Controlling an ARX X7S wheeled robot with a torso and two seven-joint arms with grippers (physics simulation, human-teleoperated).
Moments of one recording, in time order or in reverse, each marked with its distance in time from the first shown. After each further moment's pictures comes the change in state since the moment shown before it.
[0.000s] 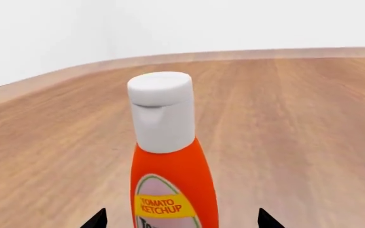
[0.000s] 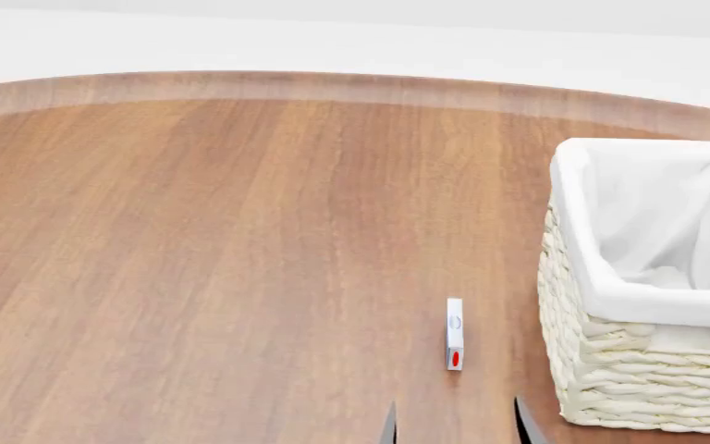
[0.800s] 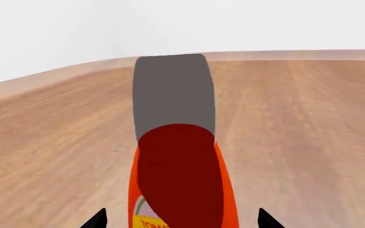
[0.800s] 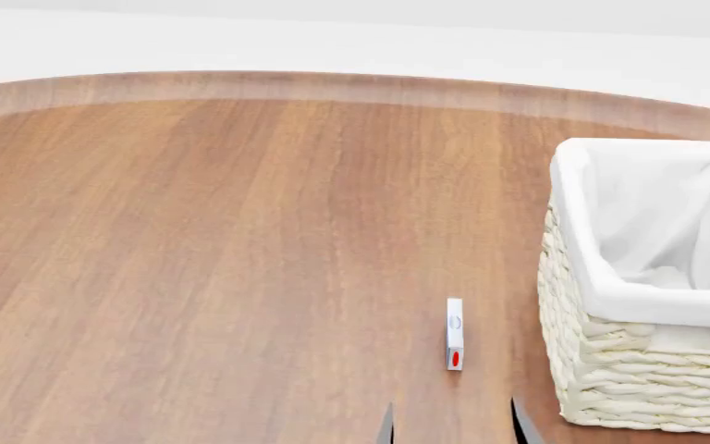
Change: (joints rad) left arm -0.206 0.015 -0.007 -0.286 -0.019 0.085 0.064; right arm 0.006 0.010 -0.014 0.009 0.010 -0.005 0.010
